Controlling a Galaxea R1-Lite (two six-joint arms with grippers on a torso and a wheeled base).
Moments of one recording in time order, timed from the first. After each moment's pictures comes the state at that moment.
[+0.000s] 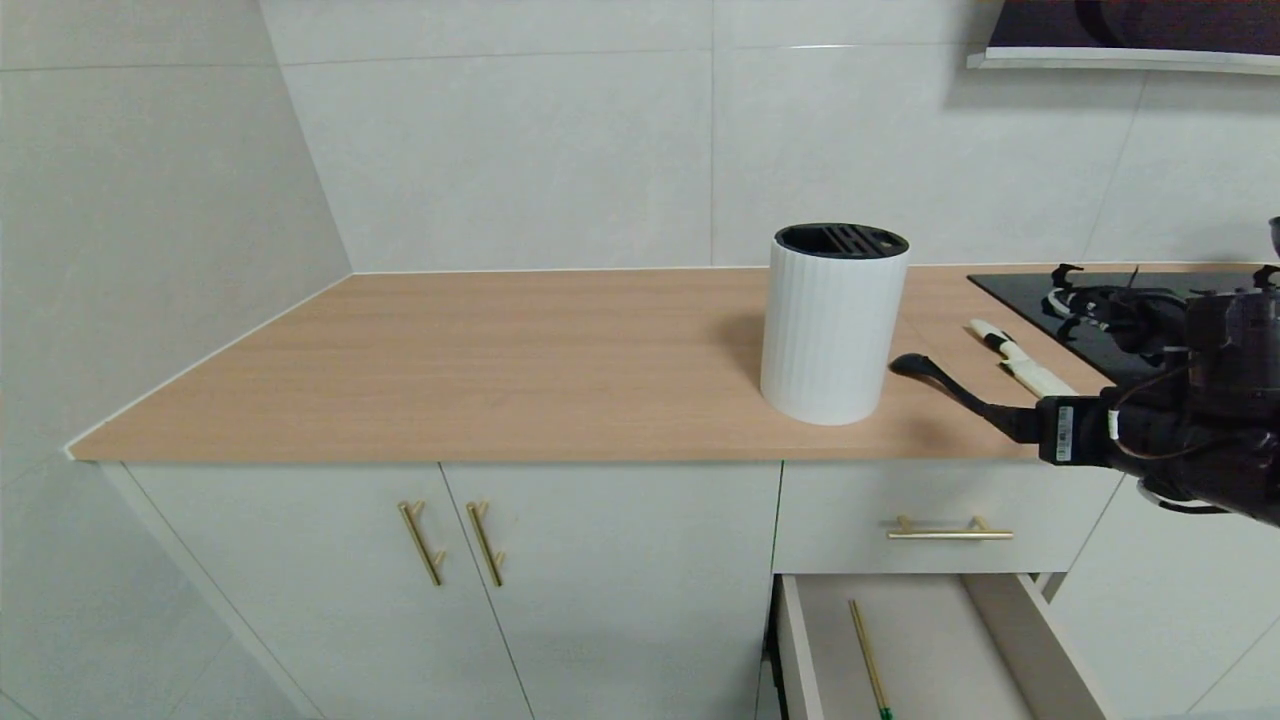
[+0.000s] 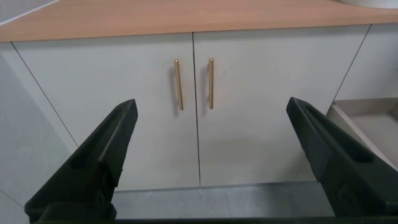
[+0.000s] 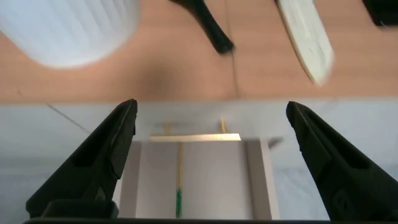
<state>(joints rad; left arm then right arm) 0.00 0.00 0.00 0.01 -0.05 0.01 0.20 1.58 -0.77 -0.41 -0.23 0.08</state>
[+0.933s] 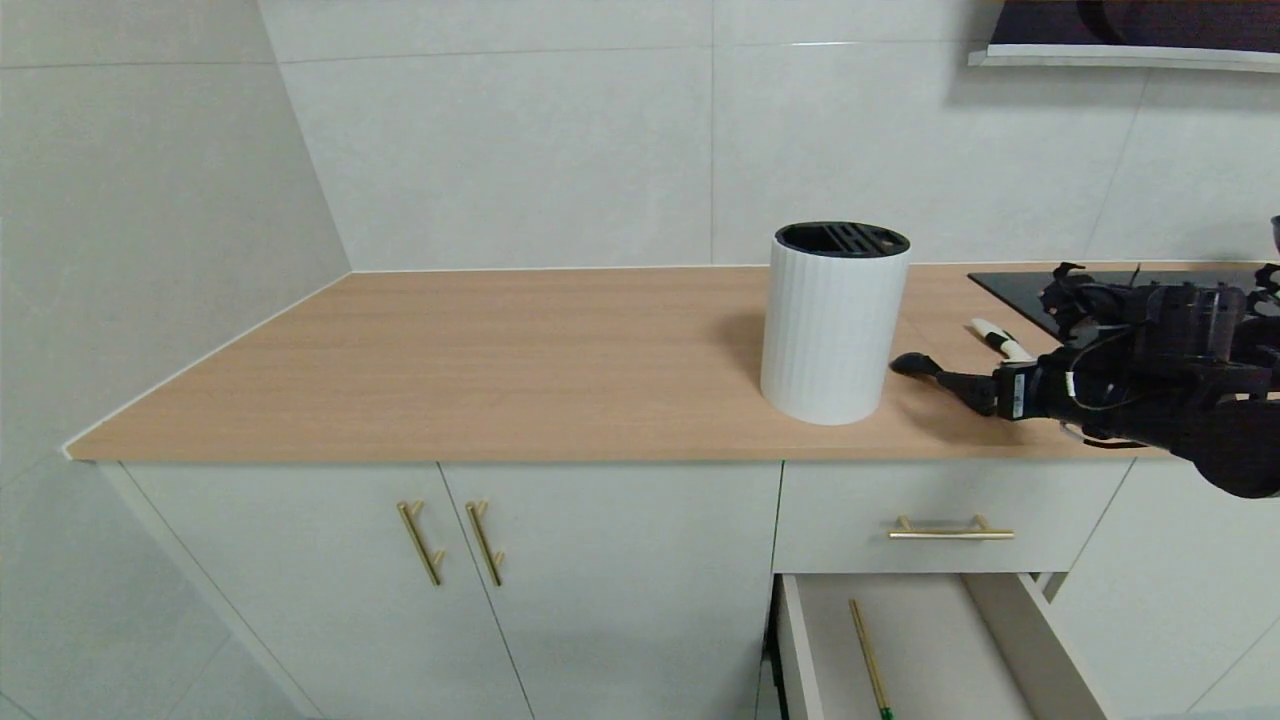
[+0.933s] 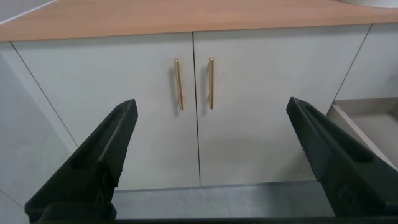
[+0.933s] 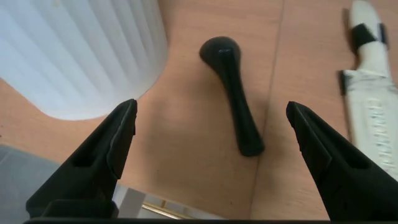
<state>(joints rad) 0.00 0.00 0.00 0.01 -0.05 0.01 0.00 1.92 -0.98 -0.65 0.26 -0.08</state>
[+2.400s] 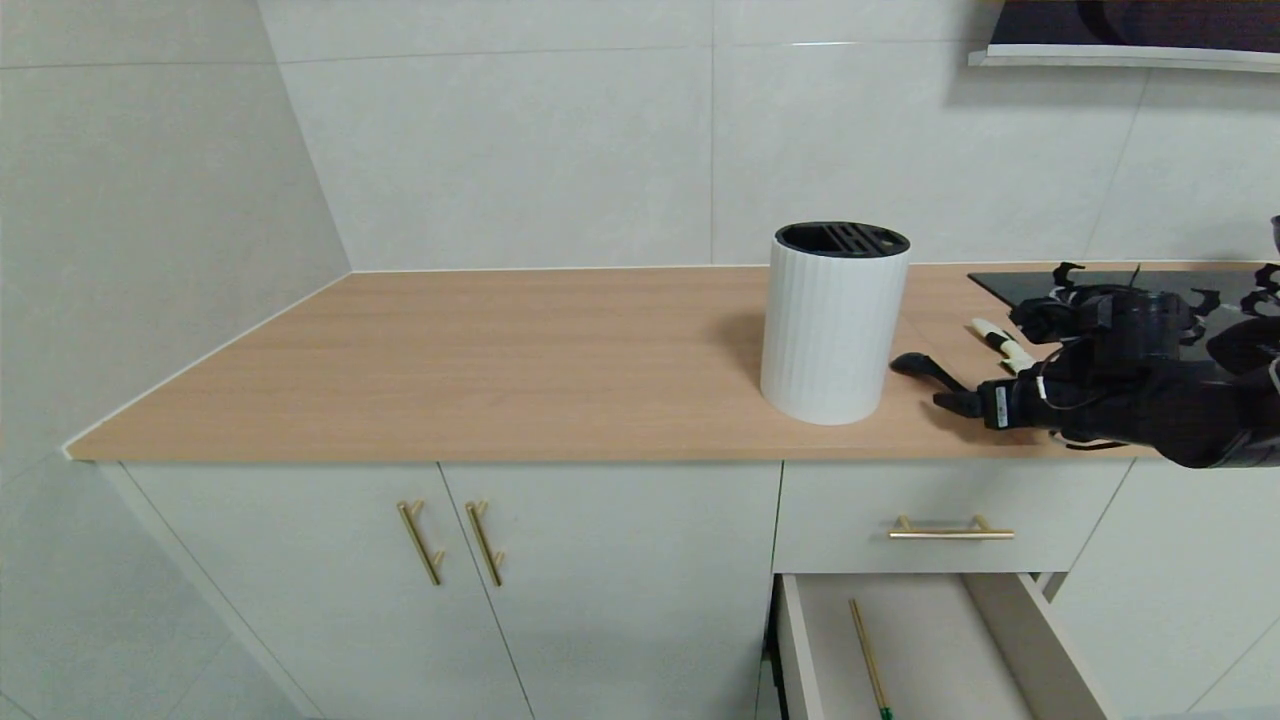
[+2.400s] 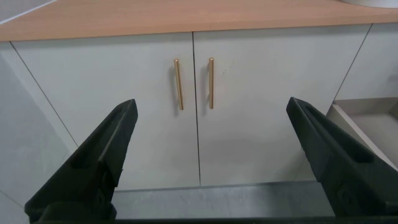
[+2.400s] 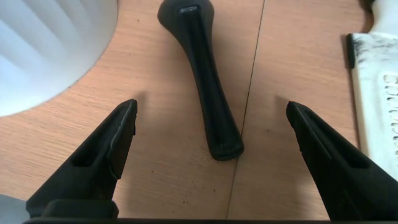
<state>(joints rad) 0.00 0.00 0.00 0.01 -0.05 0.01 -0.02 2.05 -1.14 -0.47 0.20 -0.12</state>
